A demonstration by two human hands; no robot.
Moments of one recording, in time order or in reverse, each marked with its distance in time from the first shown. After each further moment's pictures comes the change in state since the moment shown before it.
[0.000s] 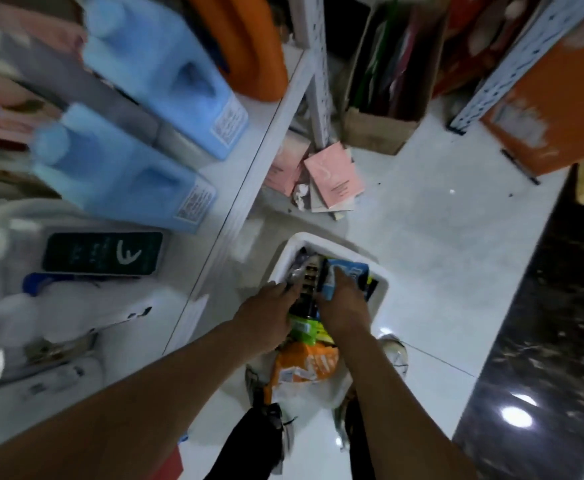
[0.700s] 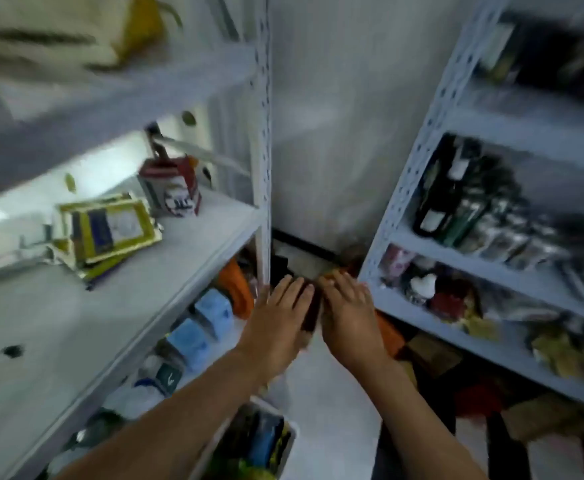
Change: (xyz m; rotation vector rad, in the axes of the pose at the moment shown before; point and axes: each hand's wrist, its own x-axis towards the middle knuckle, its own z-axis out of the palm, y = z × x) left_hand -0.402 0.228 -0.322 0.241 0.998 0.325; right_hand -0.413 -0.207 -0.413 -0.443 0.671 -0.759
